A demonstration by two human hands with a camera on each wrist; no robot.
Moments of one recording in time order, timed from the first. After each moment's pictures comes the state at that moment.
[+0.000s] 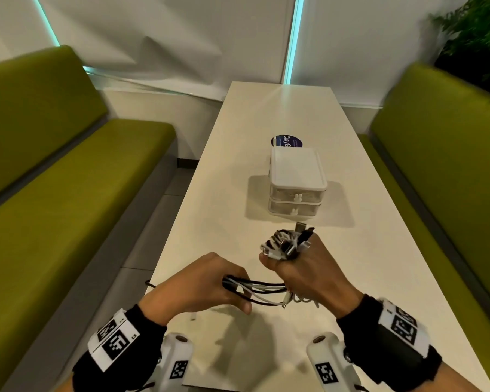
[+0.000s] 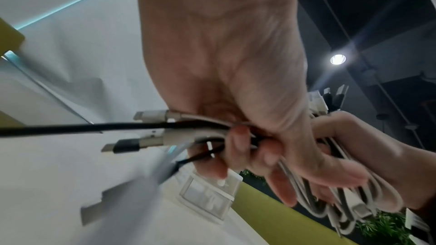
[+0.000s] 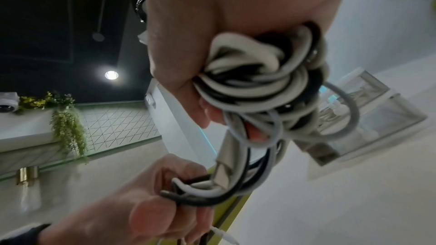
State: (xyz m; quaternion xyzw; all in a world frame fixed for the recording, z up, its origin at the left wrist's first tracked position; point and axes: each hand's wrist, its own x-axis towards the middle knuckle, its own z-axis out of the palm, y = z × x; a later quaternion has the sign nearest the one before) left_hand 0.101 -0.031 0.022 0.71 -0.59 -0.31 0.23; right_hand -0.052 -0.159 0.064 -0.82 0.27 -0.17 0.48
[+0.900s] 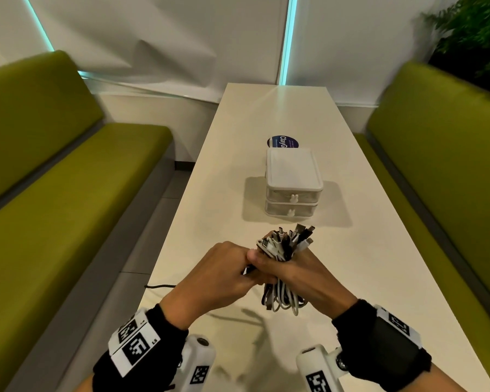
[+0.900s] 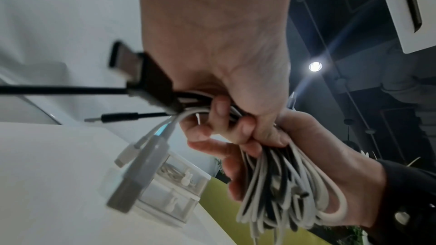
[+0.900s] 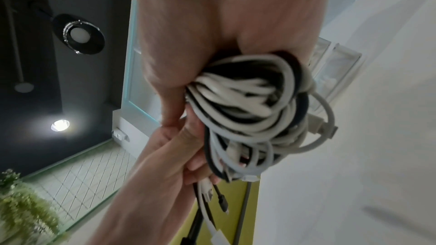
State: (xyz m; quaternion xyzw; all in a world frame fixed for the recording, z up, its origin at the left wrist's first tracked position) left_hand 0.075 -0.054 0.044 0.72 -0.61 -0.18 0.29; right_hand -0.056 -0.157 0.062 -0.72 0.19 -0.14 0.65
